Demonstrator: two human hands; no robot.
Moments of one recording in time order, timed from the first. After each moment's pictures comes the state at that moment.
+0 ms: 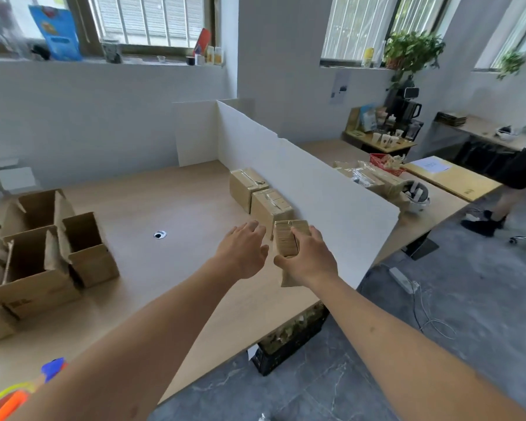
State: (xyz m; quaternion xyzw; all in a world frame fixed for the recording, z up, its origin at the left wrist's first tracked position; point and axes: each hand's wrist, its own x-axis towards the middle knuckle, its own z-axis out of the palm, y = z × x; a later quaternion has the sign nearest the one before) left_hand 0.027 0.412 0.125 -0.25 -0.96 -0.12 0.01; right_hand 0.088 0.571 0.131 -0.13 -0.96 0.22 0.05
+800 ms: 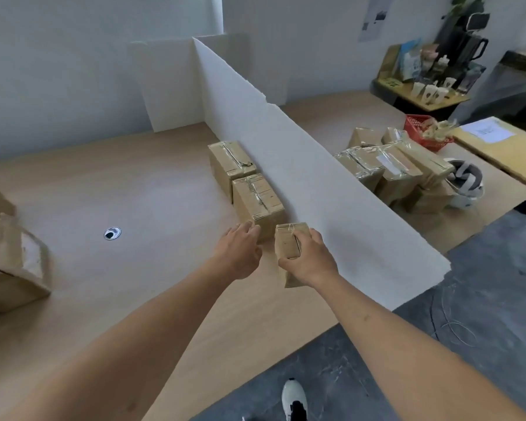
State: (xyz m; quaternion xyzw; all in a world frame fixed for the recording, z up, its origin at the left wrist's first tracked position) left_hand -0.199 0.566 0.020 -0.20 -0.97 -0.11 -0.08; right_hand -0.157 0.747 0.013 -0.13 -0.95 0.26 -0.08
